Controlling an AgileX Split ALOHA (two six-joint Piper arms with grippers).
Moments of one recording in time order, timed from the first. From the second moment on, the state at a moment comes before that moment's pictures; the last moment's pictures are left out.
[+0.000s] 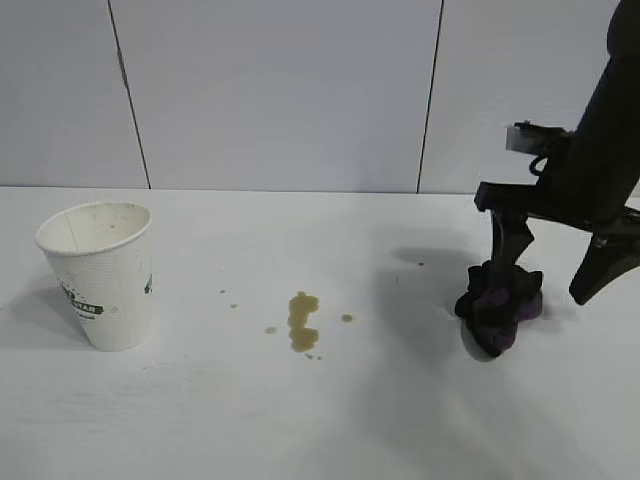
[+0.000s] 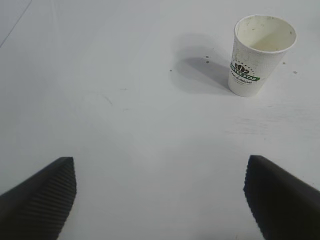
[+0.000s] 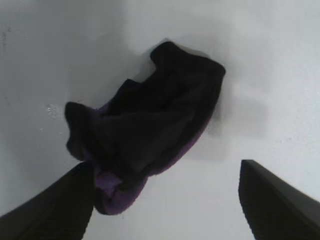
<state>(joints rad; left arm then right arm) 0.04 0.01 -0.48 -0.02 1.13 0.06 0.06 2.01 -1.30 0.19 0.84 -0.02</state>
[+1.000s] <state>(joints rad) 0.04 0.01 -0.48 -0.02 1.13 0.06 0.19 2.02 -1.36 0.23 0.73 0.02</state>
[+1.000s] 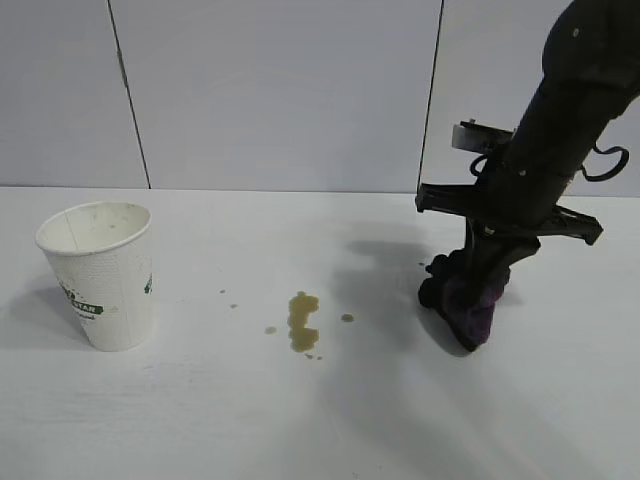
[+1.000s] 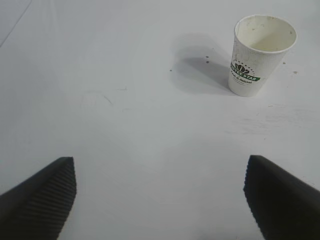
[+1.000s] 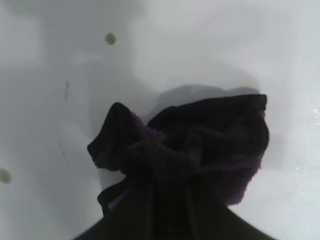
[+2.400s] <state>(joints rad) 0.03 0.01 -0.48 -0.02 1.13 0.06 0.59 2.22 -1.57 0.37 0.42 0.11</state>
